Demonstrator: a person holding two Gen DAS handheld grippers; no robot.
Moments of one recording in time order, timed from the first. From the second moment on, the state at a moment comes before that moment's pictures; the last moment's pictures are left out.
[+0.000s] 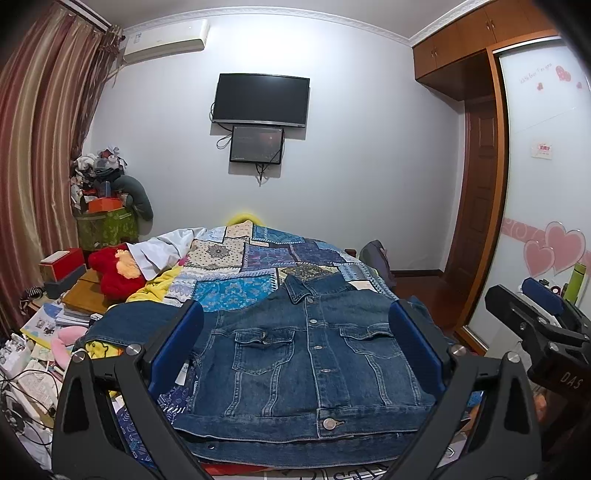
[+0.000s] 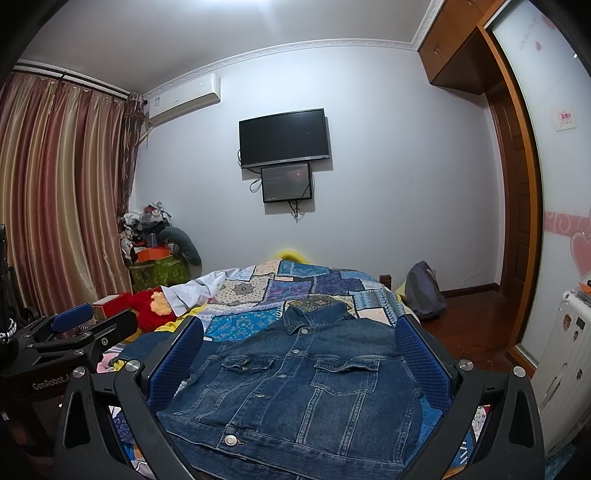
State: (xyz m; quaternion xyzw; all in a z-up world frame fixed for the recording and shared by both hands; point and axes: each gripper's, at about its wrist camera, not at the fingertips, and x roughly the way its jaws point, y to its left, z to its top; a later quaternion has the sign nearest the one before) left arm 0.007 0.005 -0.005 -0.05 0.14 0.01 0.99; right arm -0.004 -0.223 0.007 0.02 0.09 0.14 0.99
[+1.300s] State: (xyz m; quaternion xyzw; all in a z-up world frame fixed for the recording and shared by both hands) left arm 0.004 0.004 -0.002 -0.05 0.13 0.01 0.99; right arm -0.003 -0.224 0.005 0.02 0.09 0.14 0.99
